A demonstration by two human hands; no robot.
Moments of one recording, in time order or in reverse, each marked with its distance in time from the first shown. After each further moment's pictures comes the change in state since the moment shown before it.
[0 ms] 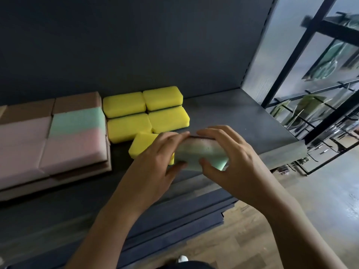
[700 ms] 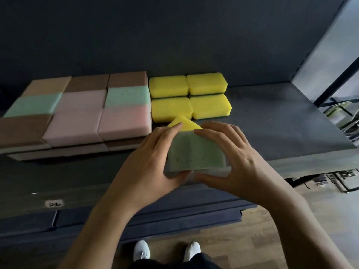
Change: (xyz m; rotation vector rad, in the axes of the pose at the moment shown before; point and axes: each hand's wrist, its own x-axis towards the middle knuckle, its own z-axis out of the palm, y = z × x) left_hand -0.066 -0.014 -0.048 0.147 0.034 -0.150; right_hand 0.011 -0.024 0.050 0.003 -0.204 -0.280
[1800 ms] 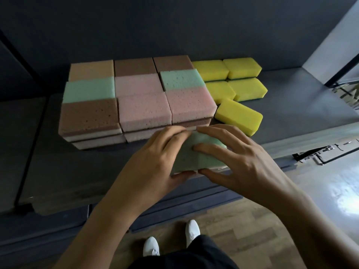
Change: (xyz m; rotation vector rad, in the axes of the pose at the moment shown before) left_hand -0.082 -0.101 -0.092 -0.029 -0.081 0.155; right_hand 0.044 -0.141 0.079 -0.244 -0.045 -0.027
